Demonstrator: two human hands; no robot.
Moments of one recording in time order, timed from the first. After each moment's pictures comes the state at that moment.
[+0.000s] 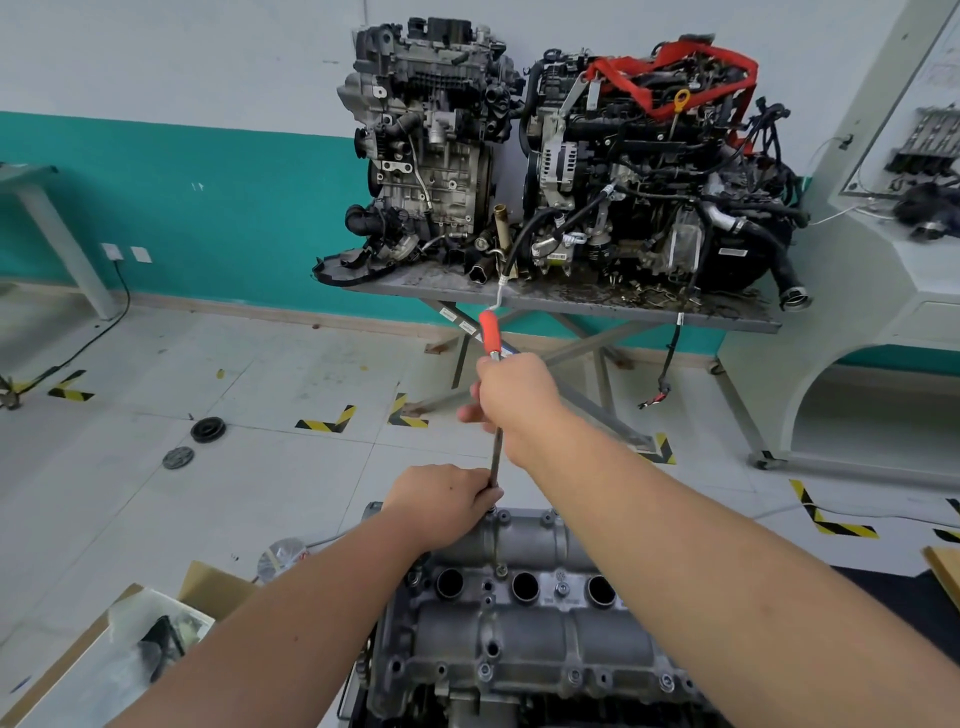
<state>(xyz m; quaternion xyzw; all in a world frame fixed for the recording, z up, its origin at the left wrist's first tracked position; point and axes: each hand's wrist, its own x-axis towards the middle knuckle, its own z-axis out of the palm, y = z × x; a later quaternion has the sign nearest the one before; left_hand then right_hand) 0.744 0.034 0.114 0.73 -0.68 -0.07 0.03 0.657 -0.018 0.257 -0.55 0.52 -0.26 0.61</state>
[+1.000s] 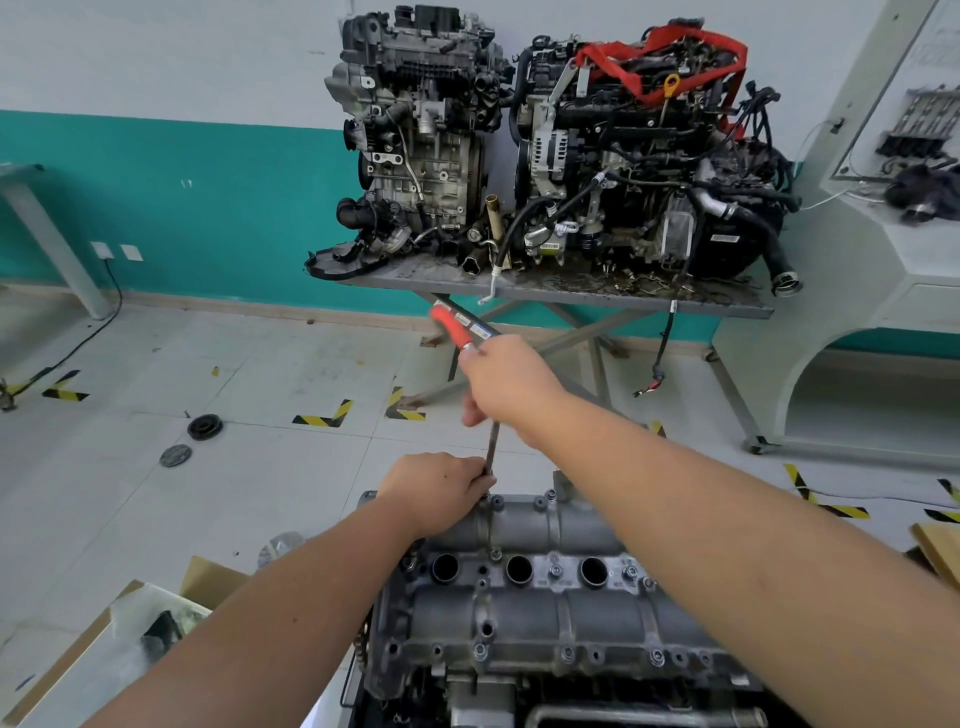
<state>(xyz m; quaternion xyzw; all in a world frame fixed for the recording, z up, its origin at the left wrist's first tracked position) 0.746 0.033 0.112 0.73 -0.68 -0.05 0.01 0.641 -0.025 0.259 -0.77 0.45 -0.17 0.43</state>
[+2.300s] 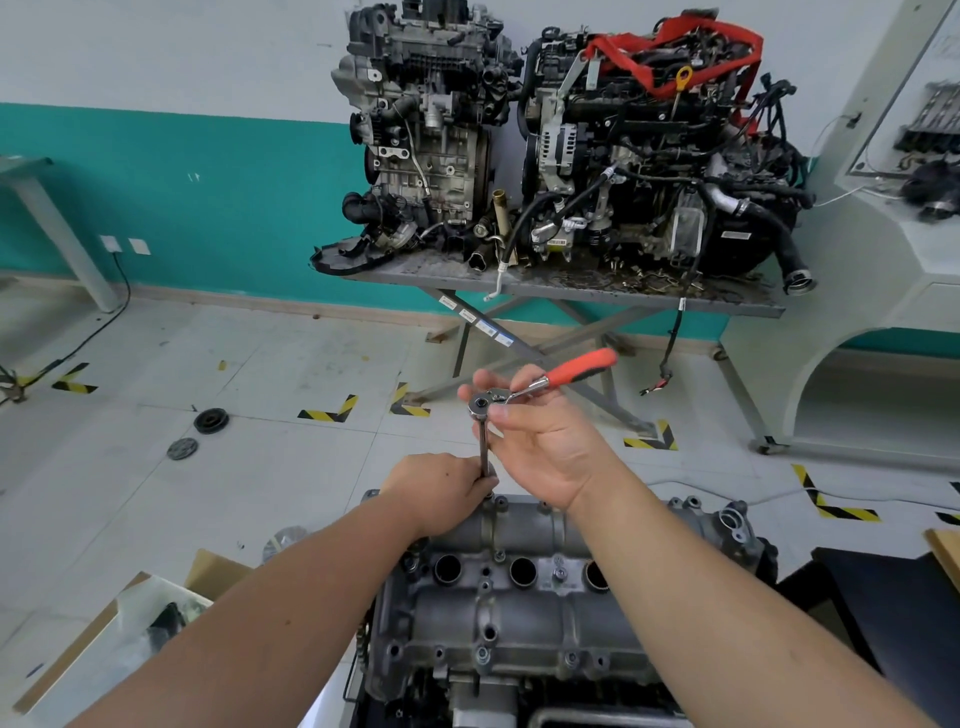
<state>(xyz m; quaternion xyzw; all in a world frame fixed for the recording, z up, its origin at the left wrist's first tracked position) 0.746 0.031 0.113 0.73 -0.68 -0.07 0.01 0.602 -0.010 0.212 -0.35 0.15 -0.32 0.87</state>
